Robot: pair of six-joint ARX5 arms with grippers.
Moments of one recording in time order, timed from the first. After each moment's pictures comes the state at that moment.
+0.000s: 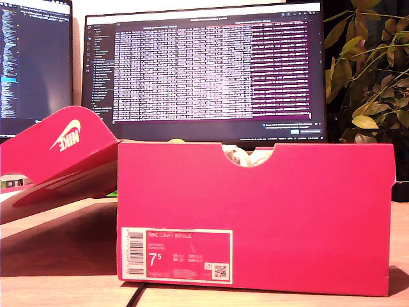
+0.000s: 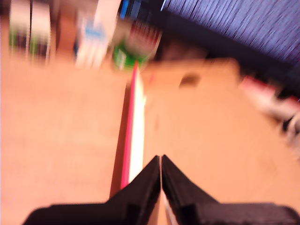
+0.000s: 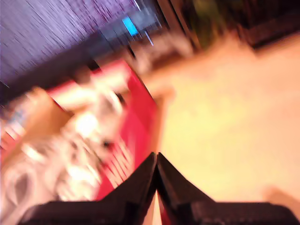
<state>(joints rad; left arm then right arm) 0.06 0.43 0.21 -0.16 0.35 -0.40 0.00 0.21 0.16 -0.26 -0.21 0.43</state>
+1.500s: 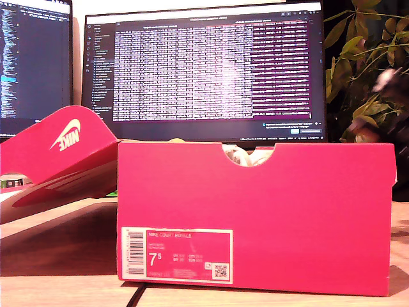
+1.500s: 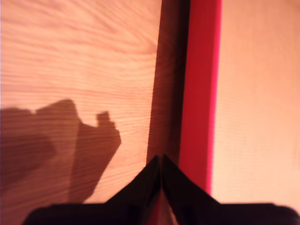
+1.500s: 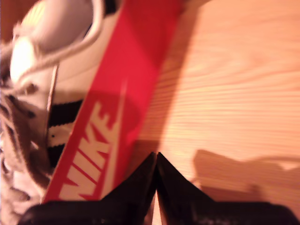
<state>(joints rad) 0.41 1.77 0.92 -0.69 0.98 0.16 0.10 1.44 0.56 0.05 -0.43 0.12</state>
